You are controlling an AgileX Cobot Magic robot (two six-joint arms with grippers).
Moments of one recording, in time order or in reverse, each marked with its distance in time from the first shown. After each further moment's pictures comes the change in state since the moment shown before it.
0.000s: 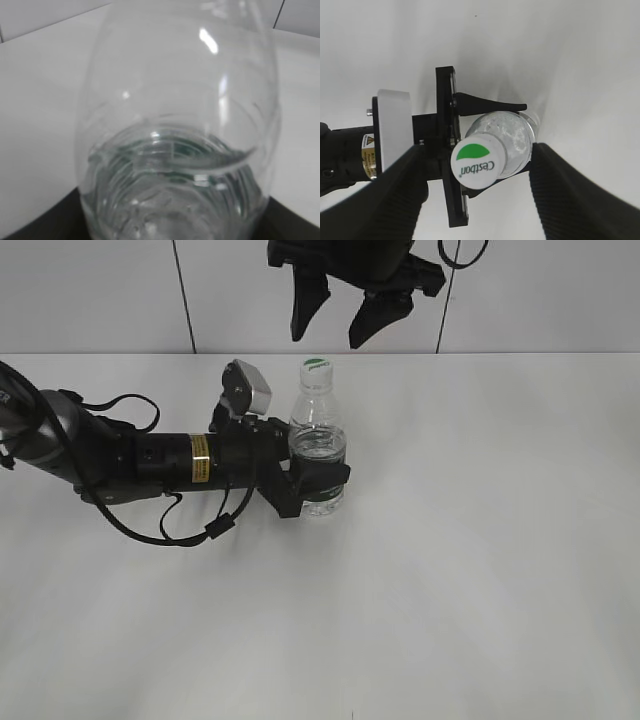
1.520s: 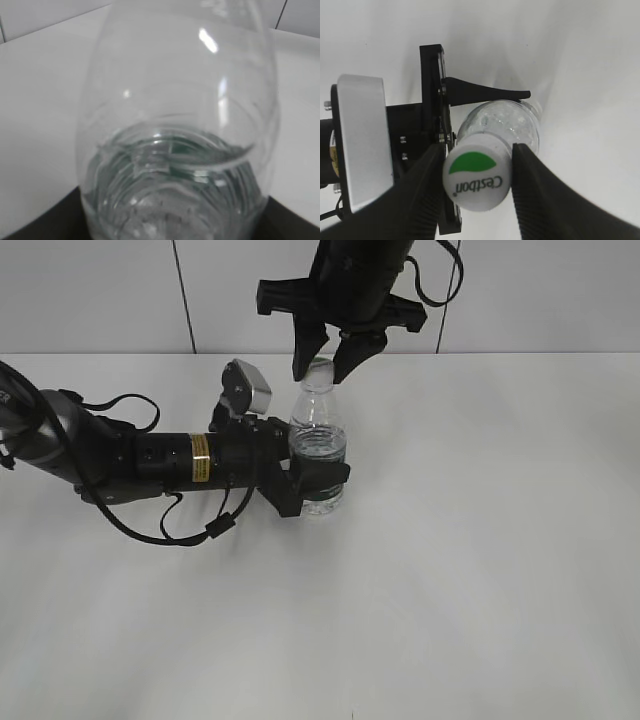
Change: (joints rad) left arm 0.000 0.000 0.000 -0.005 0.003 0.000; right arm 0.023 0.058 0.022 -0.010 -0.001 0.001
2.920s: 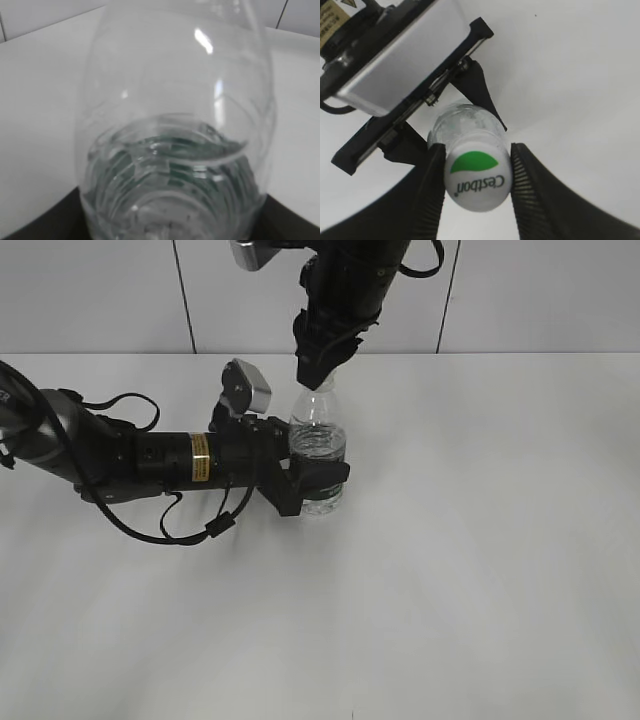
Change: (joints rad) left arm 0.000 0.000 -0.002 0.011 0.005 -0.004; right arm 0.003 -0.003 -0.003 -0.040 -0.005 -0.958
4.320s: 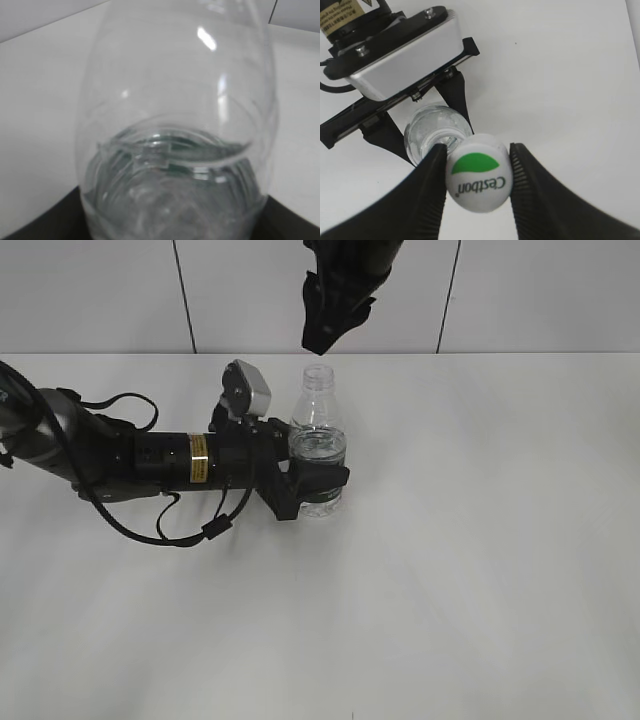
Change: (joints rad) left arm 0.001 0.000 -0.001 0.032 -0.009 0.004; right arm -0.001 -0.048 -0.041 0.009 0.007 -0.190
